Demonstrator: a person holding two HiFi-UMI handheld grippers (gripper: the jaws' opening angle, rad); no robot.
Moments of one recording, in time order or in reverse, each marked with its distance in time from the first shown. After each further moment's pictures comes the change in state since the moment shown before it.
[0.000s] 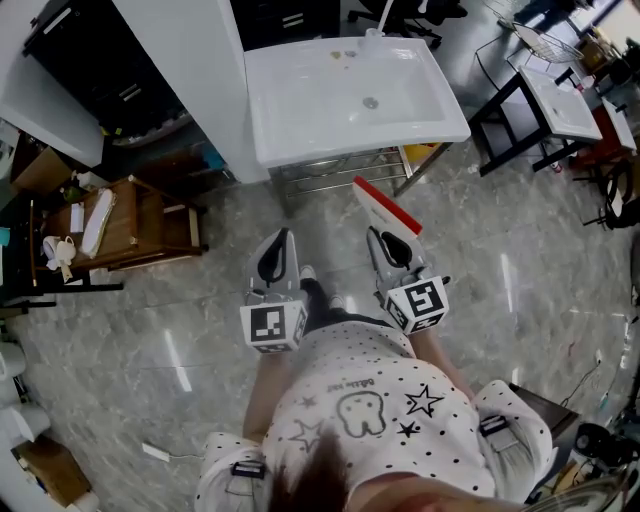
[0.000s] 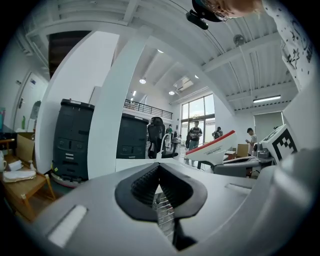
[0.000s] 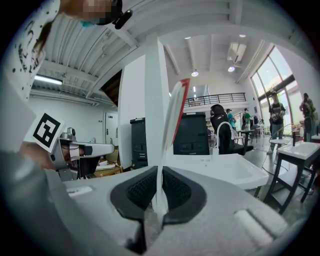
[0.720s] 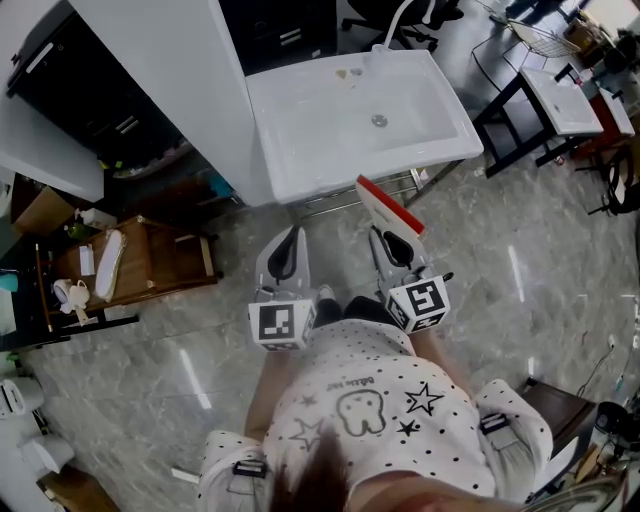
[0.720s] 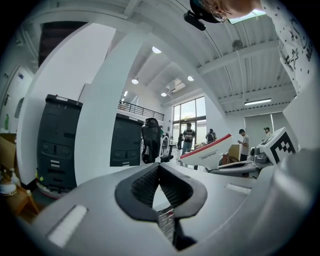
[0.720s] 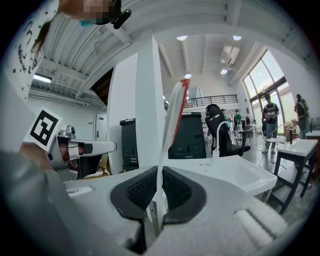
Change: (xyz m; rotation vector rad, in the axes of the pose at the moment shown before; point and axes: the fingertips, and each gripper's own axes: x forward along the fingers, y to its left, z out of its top) left arm 0.081 0.065 0.027 0.022 -0.009 -0.115; right arm 0.101 -0.005 0.023 0.035 -0.022 -0.088
